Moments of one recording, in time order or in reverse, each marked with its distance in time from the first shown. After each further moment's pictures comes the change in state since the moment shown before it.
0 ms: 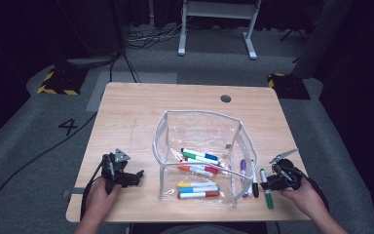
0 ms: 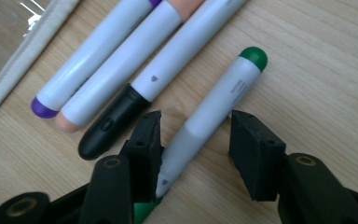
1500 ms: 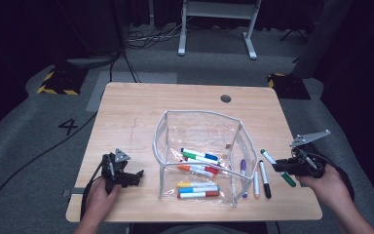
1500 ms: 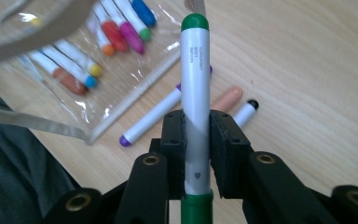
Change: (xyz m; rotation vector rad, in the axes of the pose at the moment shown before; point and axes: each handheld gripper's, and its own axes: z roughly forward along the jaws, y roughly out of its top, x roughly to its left) left arm 0.000 0.000 0.000 0.000 0.000 0.000; right arm 0.020 0.025 -0.106 -0.204 0.011 -0.085
